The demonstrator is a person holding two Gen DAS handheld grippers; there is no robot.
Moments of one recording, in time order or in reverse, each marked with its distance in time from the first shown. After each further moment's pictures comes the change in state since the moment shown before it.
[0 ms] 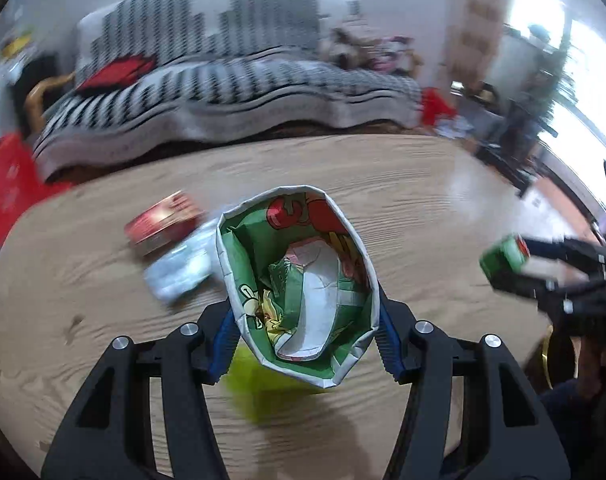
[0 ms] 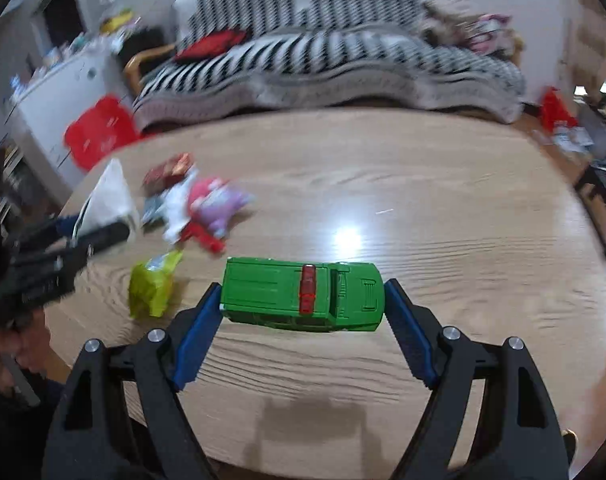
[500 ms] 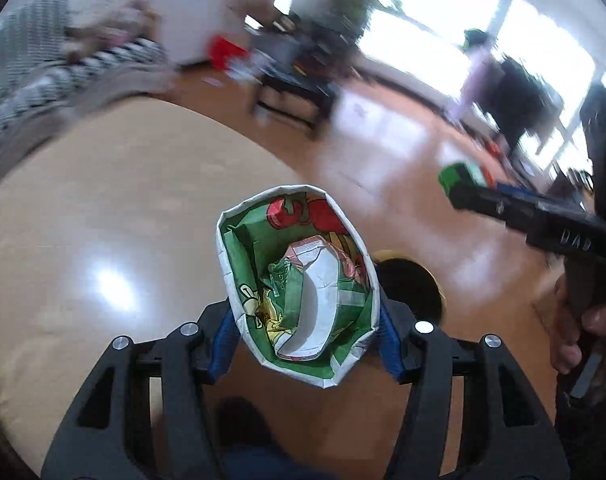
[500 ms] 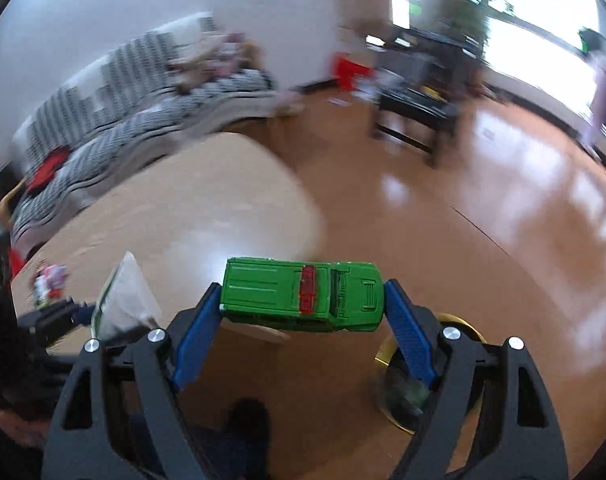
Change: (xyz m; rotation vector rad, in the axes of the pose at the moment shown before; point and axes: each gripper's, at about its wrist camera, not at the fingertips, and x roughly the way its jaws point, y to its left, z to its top) left arm 0.026 -0.407 -0.052 0.393 0.206 -0.531; right arm -0.245 -0.295 -0.189 0.521 -0.131 -0.421
